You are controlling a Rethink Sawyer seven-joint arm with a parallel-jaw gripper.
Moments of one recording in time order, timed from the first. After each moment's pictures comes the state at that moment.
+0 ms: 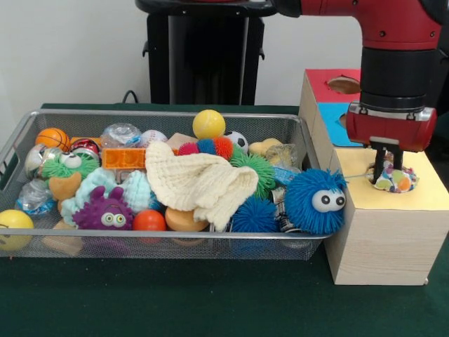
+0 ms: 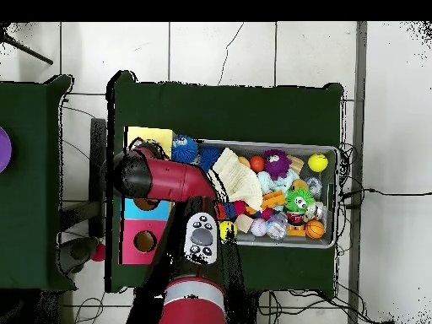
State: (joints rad) arm 0.09 -0.50 -0.07 1.53 0.27 0.27 2.14
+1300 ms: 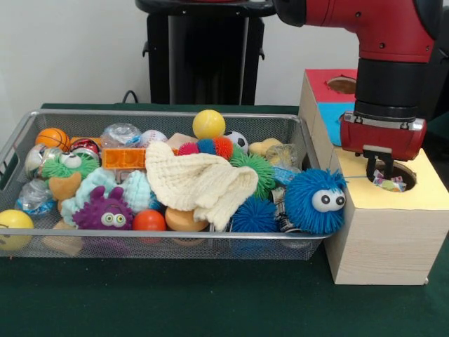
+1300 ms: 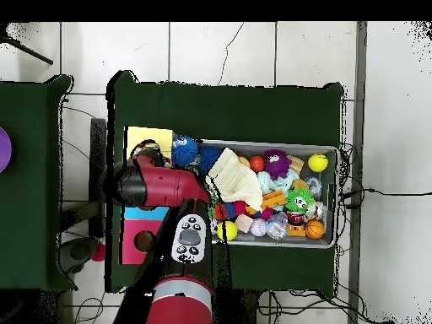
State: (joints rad) arm 0.13 -0.47 -0.12 1.53 0.20 0.19 2.14
